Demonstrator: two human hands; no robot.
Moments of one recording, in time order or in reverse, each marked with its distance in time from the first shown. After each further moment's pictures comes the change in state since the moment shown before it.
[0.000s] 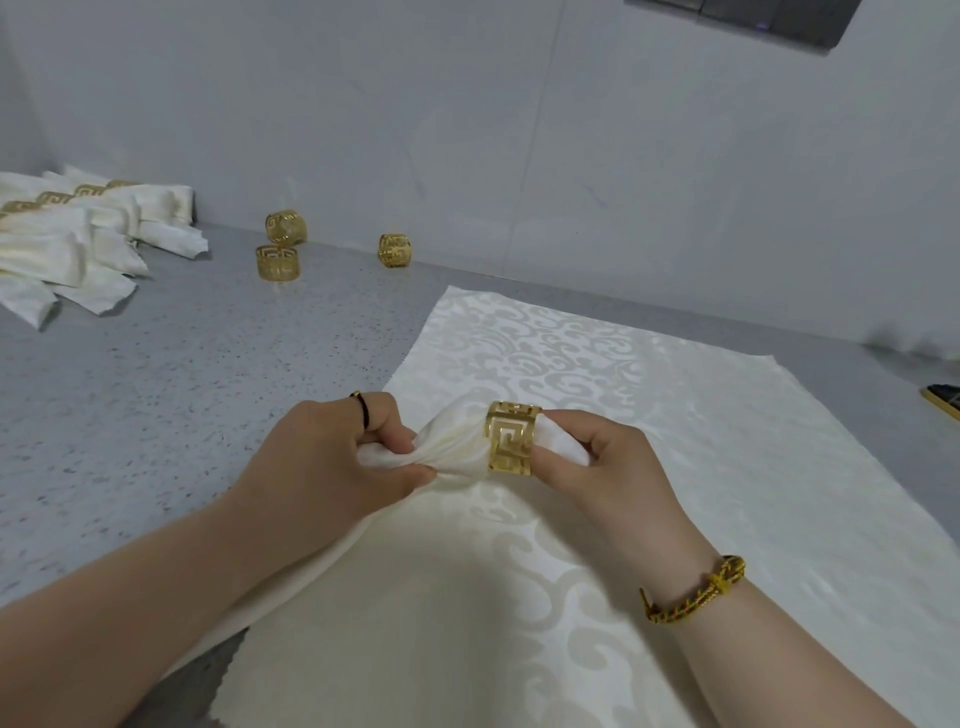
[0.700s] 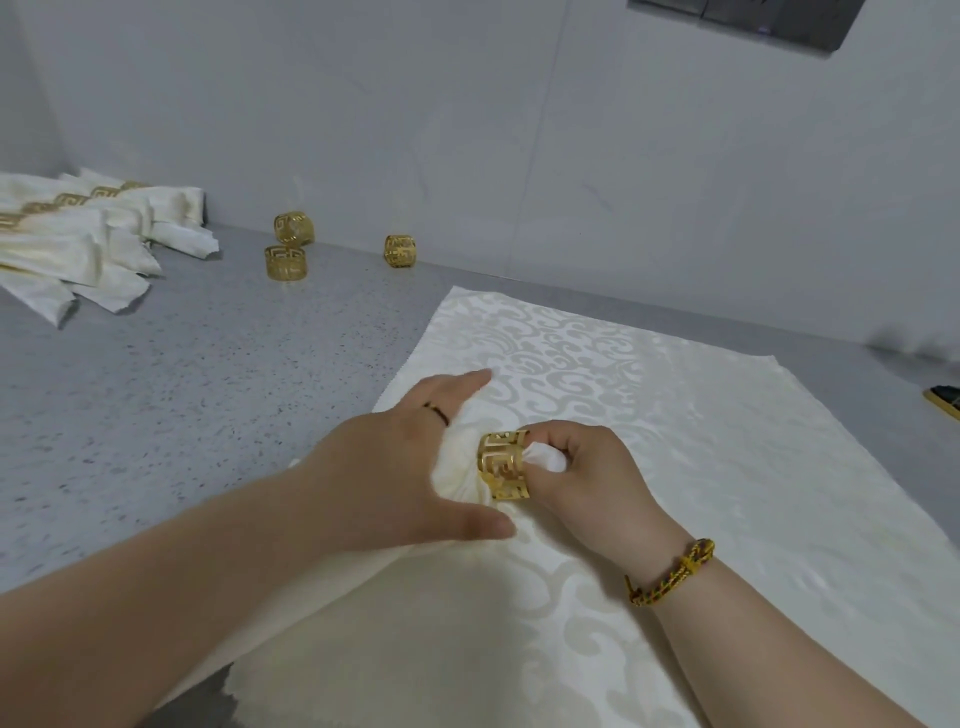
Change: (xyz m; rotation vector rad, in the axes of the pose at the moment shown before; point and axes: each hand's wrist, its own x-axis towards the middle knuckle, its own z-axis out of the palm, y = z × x) left_hand 0.006 0.031 0.009 0.435 -0.442 0.124; right_hand 0.002 0.005 0.006 -0.203 -0.068 0.017
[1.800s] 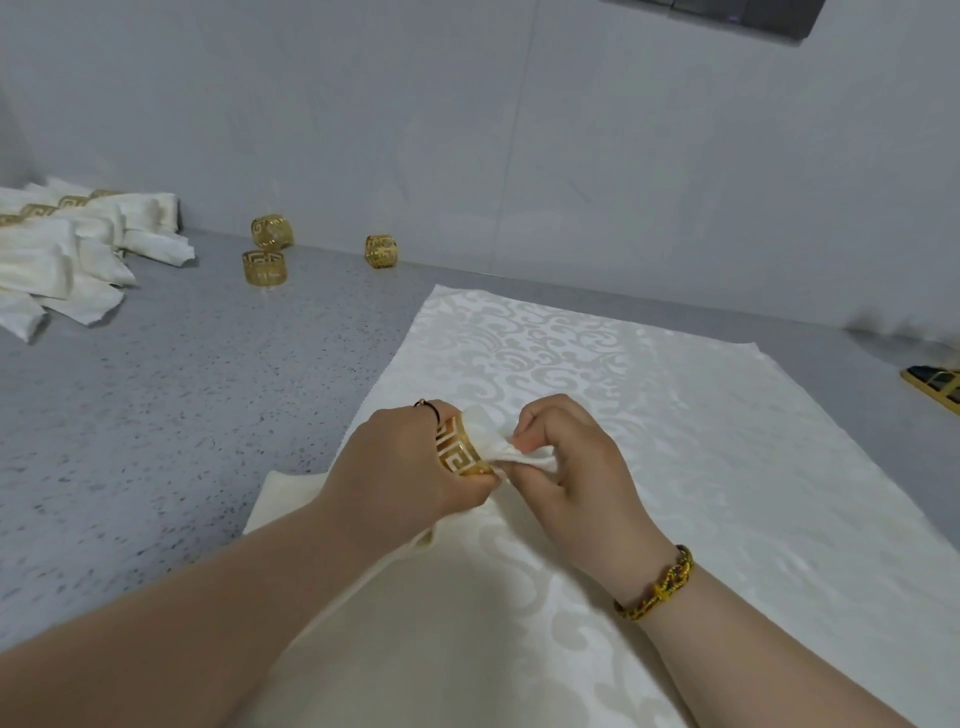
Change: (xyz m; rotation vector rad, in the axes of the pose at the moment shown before) left_hand 0.019 0.006 0.028 -0.246 0.312 -0.124; right_hand -0.002 0.017 0.005 -0.082 0.148 -0.395
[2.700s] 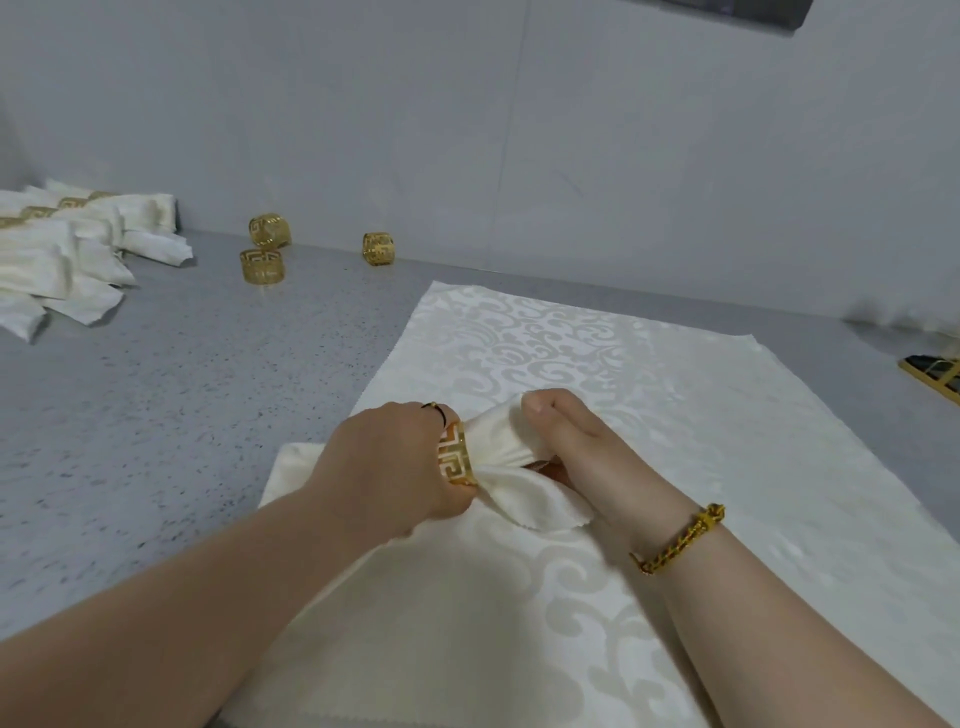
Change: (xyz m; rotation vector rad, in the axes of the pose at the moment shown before) left_hand 0.005 -0.001 -0.003 0.468 -0.079 0.093; right_hand 0.012 -0.021 -0.022 0.441 -0.206 0.679
